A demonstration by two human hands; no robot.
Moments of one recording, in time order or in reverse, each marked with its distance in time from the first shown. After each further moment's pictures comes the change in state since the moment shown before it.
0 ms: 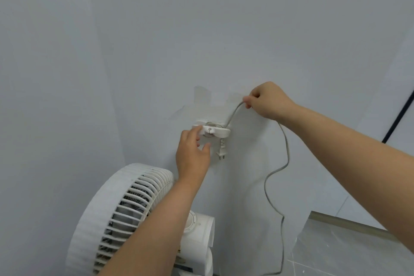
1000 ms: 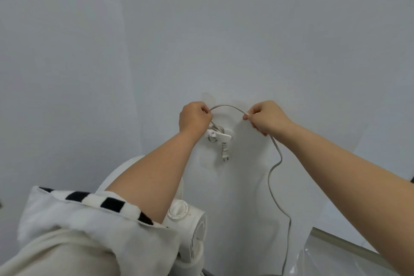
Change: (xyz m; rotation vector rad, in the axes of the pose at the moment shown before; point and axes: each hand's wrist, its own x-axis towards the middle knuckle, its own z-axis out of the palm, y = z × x) left_hand 0.061 0.068 -0.018 0.257 0.027 -0.107; right_hand -0.009 0.021 0.001 0.293 -0.147 0.016
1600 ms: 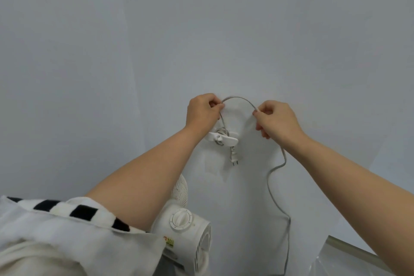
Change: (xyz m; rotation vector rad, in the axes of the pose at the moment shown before) left_hand 0.014 0.009 -0.001 -0.229 -0.030 0.166; right_hand 0.003 0.011 0.009 0.143 0.173 -0.139
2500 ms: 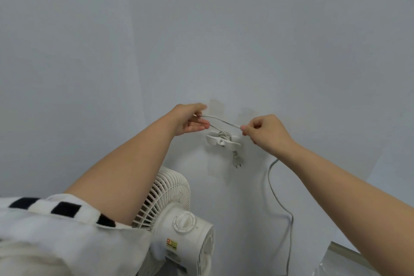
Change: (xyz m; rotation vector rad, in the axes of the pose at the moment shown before) left_hand 0.016 -0.010 -0.054 -0.451 -0.308 -0.659; right_hand -0.008 -0.005 0.016 -0.081 -0.144 0.020
